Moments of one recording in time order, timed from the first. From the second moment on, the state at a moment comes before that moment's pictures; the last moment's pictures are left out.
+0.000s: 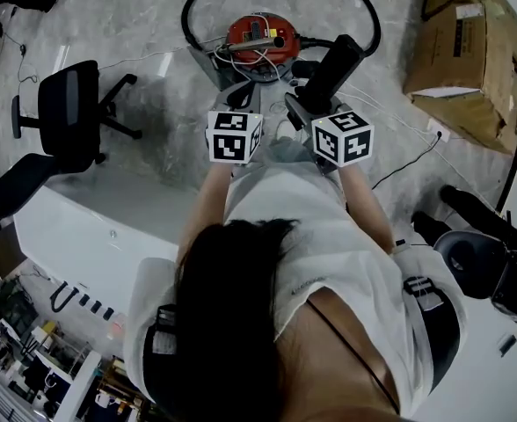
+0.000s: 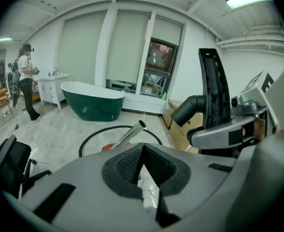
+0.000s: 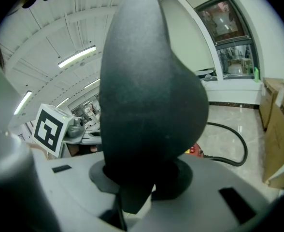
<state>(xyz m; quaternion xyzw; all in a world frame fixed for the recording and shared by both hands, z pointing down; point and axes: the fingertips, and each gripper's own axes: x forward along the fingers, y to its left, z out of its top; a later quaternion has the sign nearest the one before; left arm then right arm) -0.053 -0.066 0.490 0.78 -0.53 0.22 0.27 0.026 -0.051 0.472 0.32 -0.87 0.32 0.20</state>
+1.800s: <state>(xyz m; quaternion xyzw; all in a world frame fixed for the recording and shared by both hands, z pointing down) -0.052 -0.128 0.503 0.75 -0.57 0.25 0.23 0.054 -0.110 0.487 0.28 -0.87 0.35 0.21</state>
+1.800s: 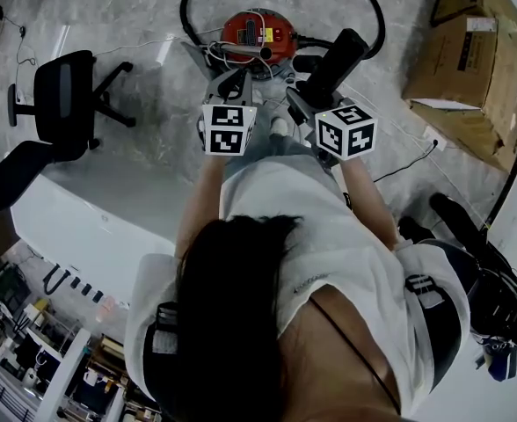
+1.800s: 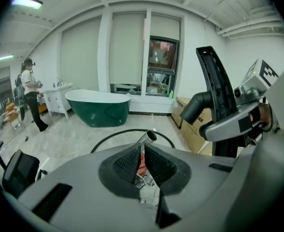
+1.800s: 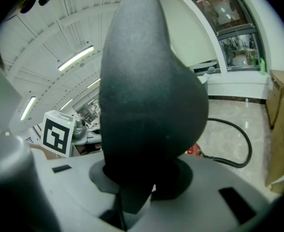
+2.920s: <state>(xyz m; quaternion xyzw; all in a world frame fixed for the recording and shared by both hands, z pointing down) -0.056 -0.184 0.555 0.82 -0.44 0.36 0.10 0.034 -0.136 0.487 0.31 -0.85 0.37 0.21</state>
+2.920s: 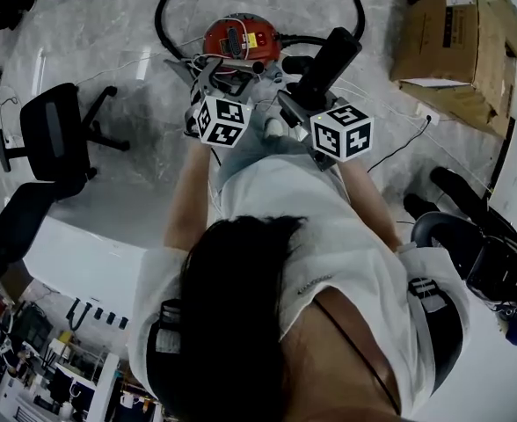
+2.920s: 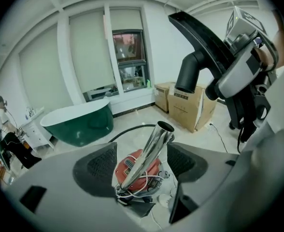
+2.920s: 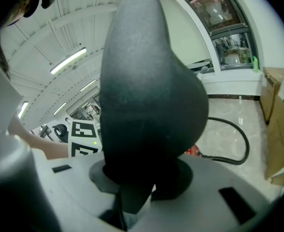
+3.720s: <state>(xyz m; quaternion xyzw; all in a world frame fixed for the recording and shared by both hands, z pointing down) -0.045 -0.200 0.604 0.84 -0.33 0.43 0.03 0.012 -0.155 0.482 0.32 -0.85 0.37 0.21</state>
